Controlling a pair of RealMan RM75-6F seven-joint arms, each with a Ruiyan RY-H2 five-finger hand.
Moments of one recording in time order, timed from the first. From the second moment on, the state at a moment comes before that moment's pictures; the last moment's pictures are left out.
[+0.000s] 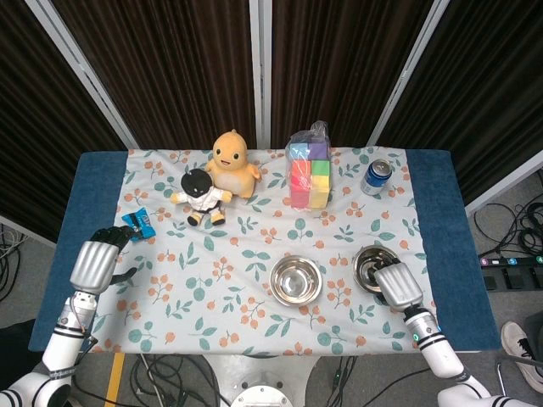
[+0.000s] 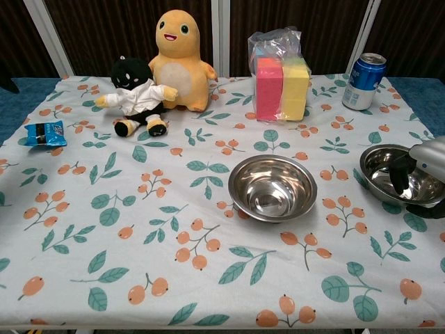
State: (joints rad) left arm -0.35 -1.48 -0.06 -1.29 1.47 1.38 0.07; right arm 0.38 -1.50 0.04 -1.35 -1.44 1.06 -0.40
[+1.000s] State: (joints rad) left arm -0.32 -1.45 -0.10 -1.31 1.45 1.41 0.02; right arm 0.47 -1.51 0.05 -1.56 -1.54 1.11 -0.50
